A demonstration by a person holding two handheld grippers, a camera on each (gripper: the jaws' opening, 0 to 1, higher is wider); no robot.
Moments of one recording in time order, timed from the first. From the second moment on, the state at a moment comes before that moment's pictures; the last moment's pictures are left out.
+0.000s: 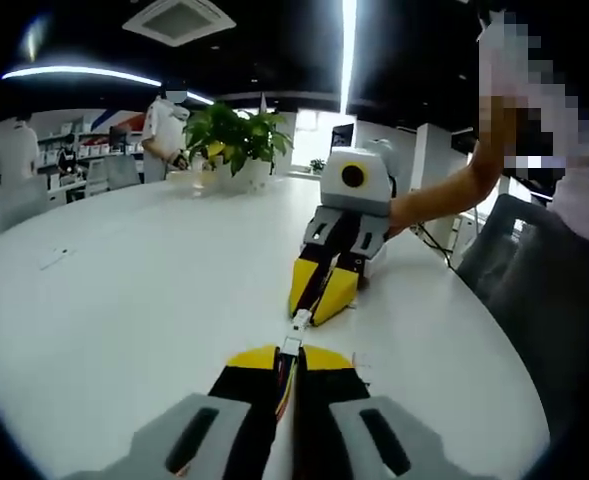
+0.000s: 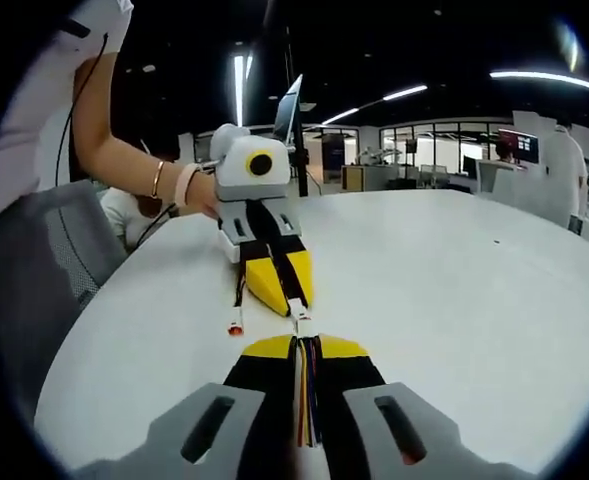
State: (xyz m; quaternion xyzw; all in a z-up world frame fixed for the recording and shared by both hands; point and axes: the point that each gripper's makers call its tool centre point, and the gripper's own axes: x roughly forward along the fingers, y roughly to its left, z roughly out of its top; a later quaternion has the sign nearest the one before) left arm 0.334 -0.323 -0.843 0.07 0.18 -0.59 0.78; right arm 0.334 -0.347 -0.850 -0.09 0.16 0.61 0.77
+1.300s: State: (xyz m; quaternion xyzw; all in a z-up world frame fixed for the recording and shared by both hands) left arm 0.336 -0.326 -0.844 0.08 0.18 -0.63 0.75; right arm 0.330 -0.336 -0.848 -0.08 0.15 0.66 0.73
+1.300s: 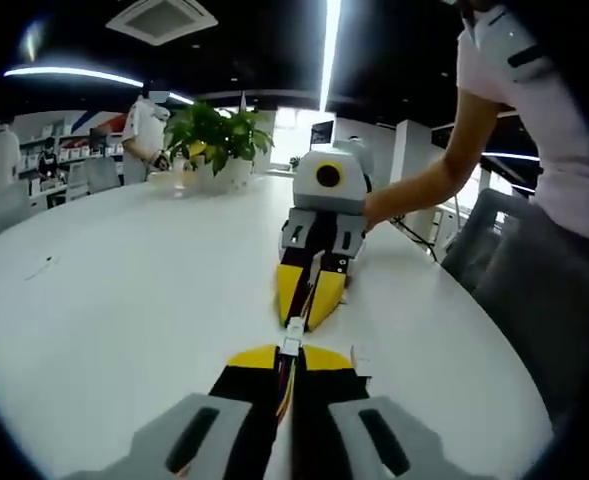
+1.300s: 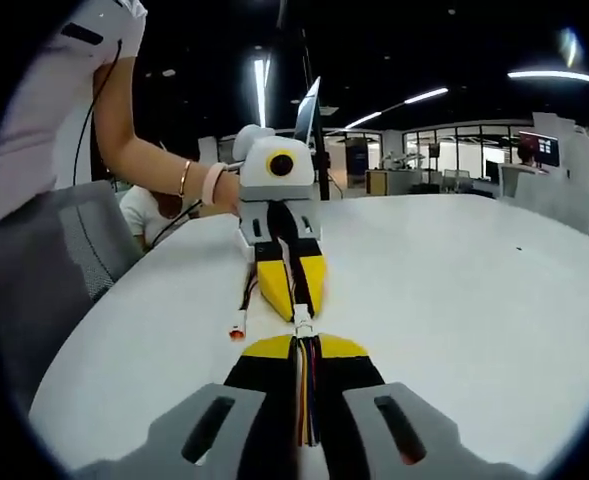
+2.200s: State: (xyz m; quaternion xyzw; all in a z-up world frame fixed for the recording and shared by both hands) left arm 0.335 -0.332 -0.842 0.05 0.17 -0.63 0.76; right arm 0.323 -0.331 -0.841 -0.05 0.15 0.66 0.73
